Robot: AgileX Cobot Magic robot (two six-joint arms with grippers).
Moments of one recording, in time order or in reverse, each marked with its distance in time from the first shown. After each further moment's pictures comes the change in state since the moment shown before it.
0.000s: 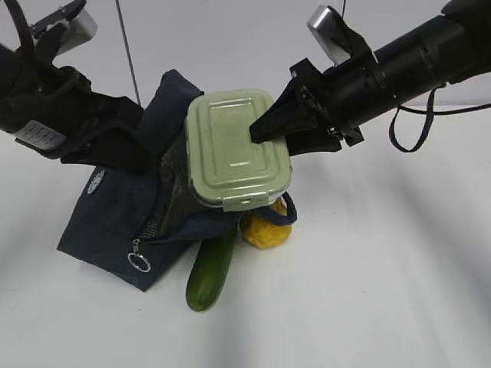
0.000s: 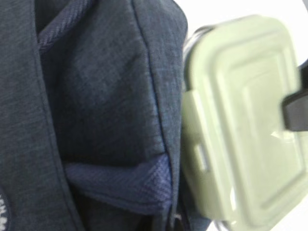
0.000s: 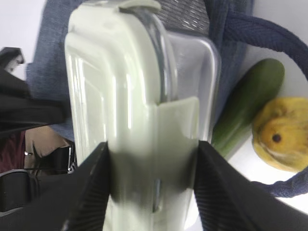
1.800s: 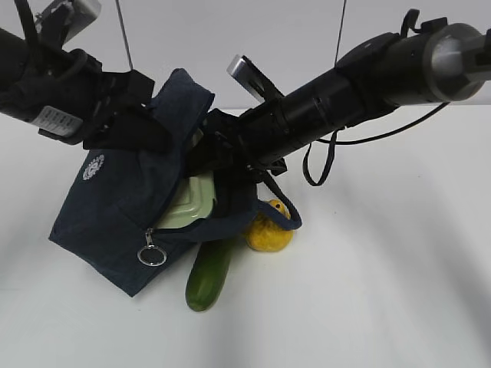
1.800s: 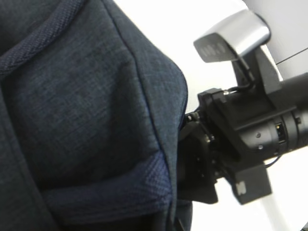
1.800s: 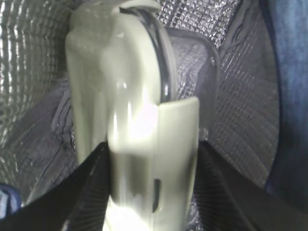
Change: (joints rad) left arm 0.000 0.007 0.000 -0.195 -0.040 0.125; right arm 0.200 0.193 -0.094 0.103 -0.183 -0.040
